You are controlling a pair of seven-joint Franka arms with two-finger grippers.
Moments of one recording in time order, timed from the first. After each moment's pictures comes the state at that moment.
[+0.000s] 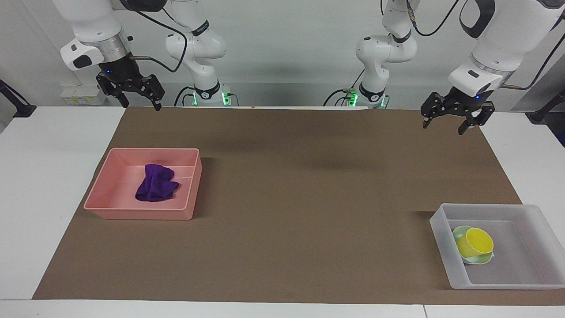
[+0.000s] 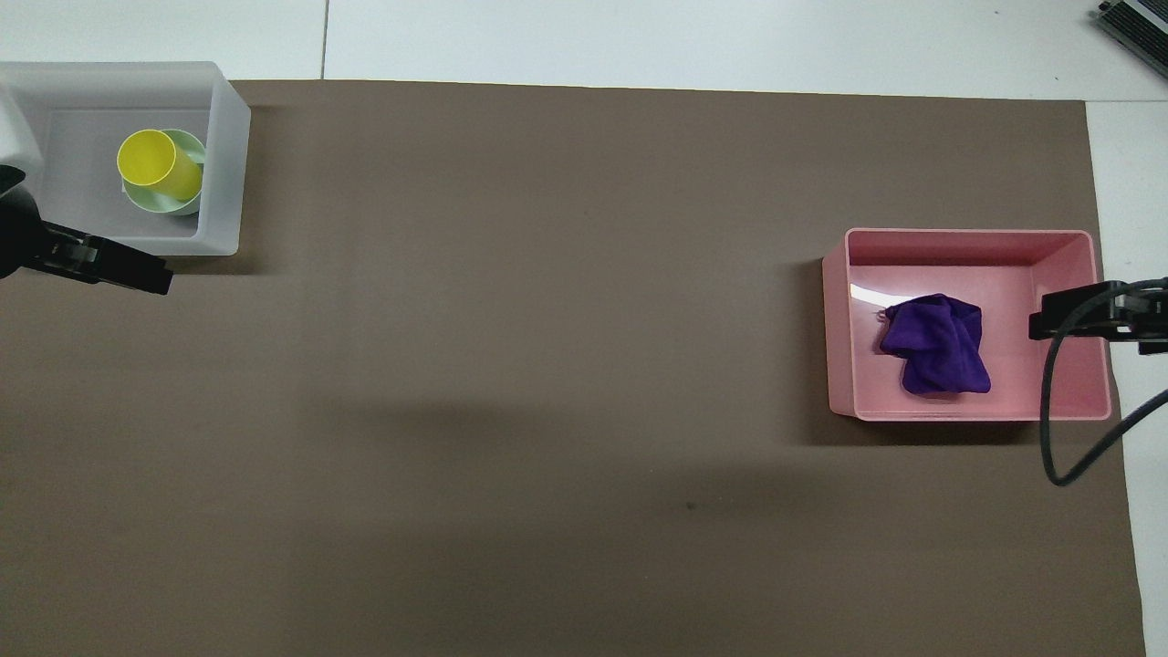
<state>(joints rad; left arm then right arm) -0.06 0.04 -0.04 -1.52 -0.03 1.57 0.18 0.02 -0.11 -0.06 -1.65 0.01 1.55 0.11</state>
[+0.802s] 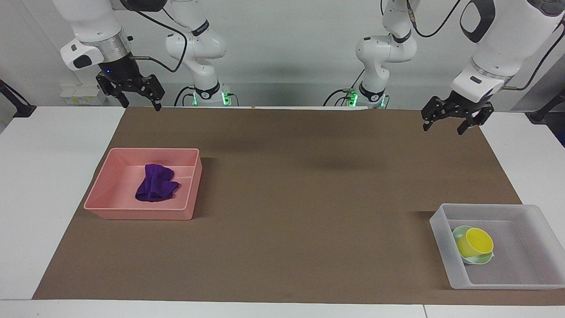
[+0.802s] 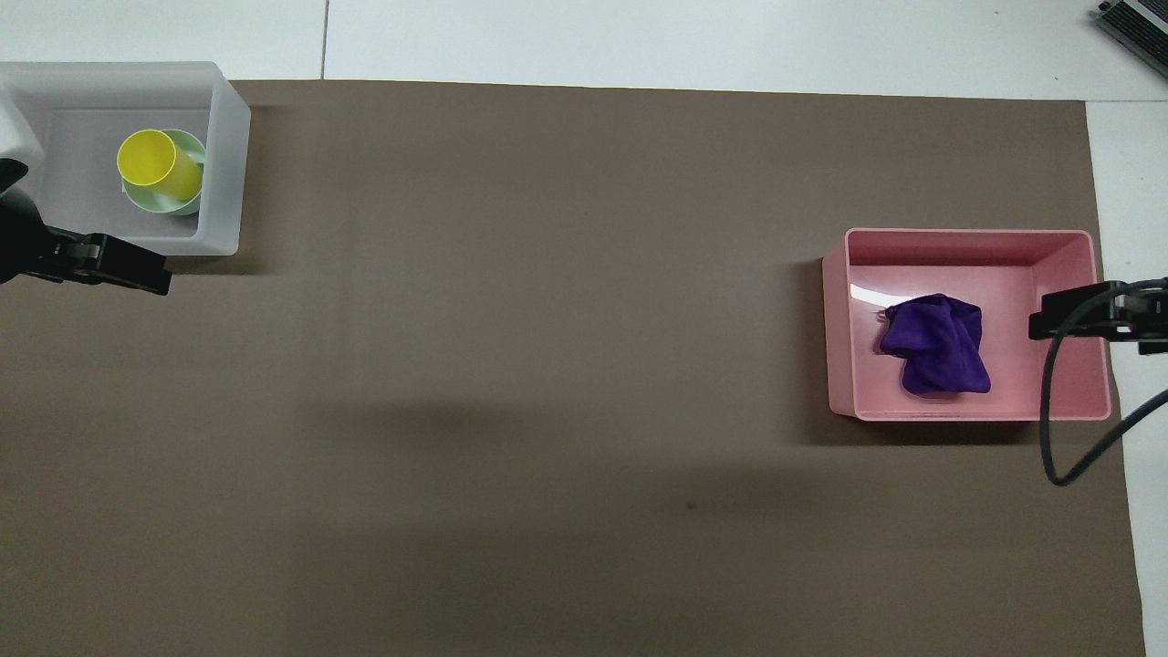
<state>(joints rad) -0.06 0.04 -0.03 -1.53 -0.01 1.57 0.09 0.02 -0.11 -0.06 -1.65 0.01 1.55 0.11</state>
